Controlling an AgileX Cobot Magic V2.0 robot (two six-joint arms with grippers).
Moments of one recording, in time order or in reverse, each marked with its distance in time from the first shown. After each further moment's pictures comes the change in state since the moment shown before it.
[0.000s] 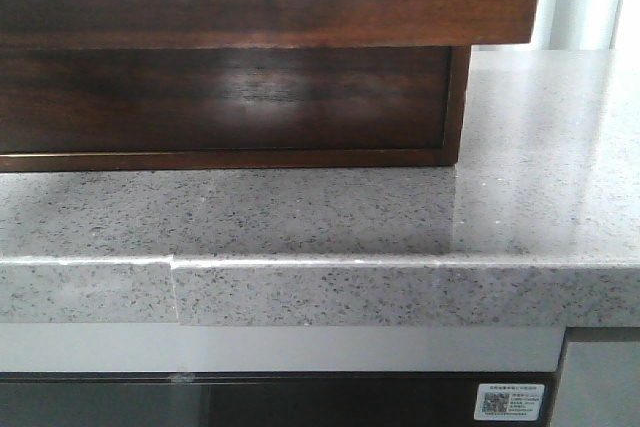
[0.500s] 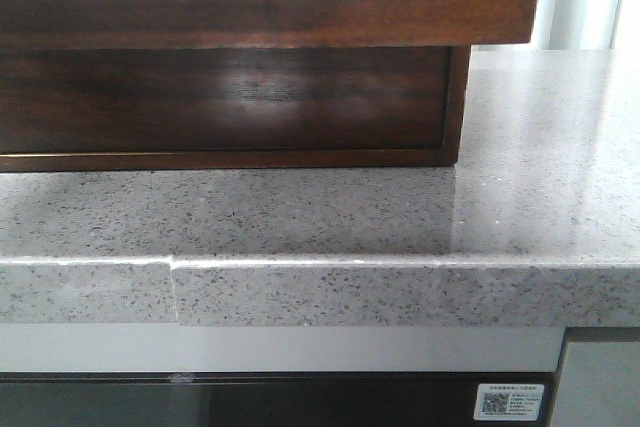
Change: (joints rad) left arm 0.000 0.000 0.000 -0.002 0.000 -0.002; right arm 0.000 0.000 0.000 -0.006 0.008 0.000
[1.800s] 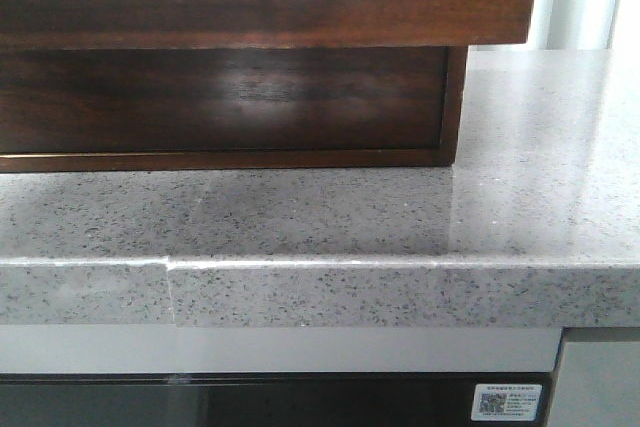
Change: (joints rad) left arm 0.049 -0.485 0.690 0.295 -0.712 -0.453; right arm 0.000 -0.001 0.000 -0.004 0.002 0.000
